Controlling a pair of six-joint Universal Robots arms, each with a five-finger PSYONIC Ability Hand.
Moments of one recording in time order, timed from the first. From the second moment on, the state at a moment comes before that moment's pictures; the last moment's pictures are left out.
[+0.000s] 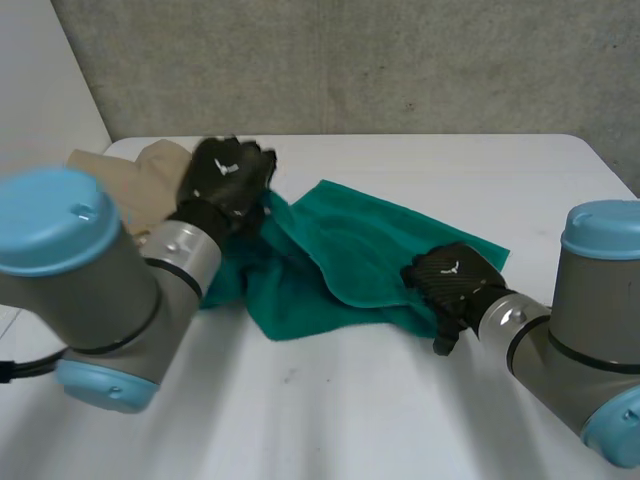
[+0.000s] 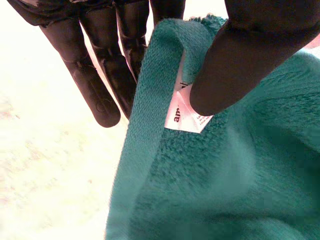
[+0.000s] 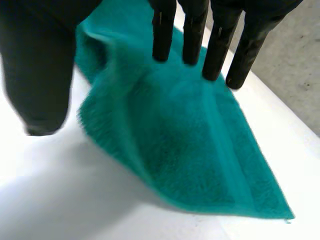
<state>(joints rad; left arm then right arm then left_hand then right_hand) 4.14 -1.87 -1.54 3.46 -1.60 3.45 2.00 -1.21 1.65 0.00 1.39 2.62 1.13 1.19 1.18 1.20 0.98 0.34 0.38 0.39 0.39 0.21</state>
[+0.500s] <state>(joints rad) 4.26 -1.64 -1.64 3.39 -1.59 3.45 1.71 -1.07 1.30 0.36 1.25 2.64 1.13 1.20 1.19 1.20 0.98 0.28 0.32 0.31 0.31 0.13</state>
